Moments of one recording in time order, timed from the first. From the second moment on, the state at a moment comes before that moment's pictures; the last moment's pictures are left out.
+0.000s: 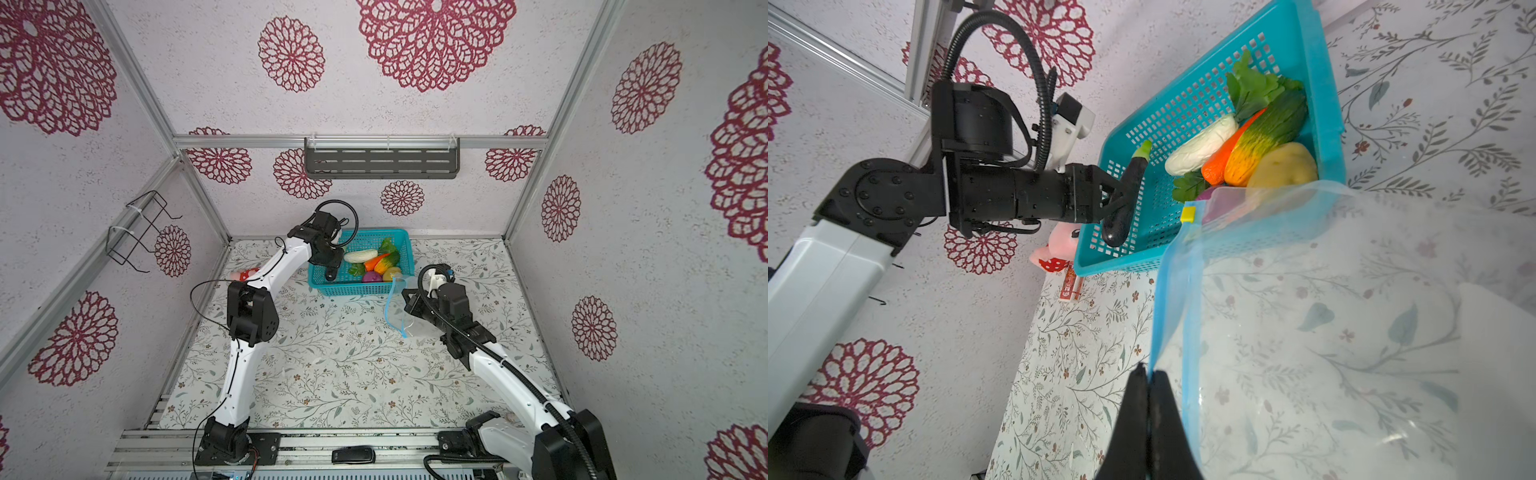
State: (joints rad) left arm -0.36 2.41 2.31 -0.96 -0.05 -0.08; right arm 0.43 1.09 0.71 0.04 -0.22 0.79
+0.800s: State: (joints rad) left arm -0.46 2.21 2.19 -0.93 0.04 -0.16; right arm 0.43 1.09 0.71 0.05 -0.22 0.79
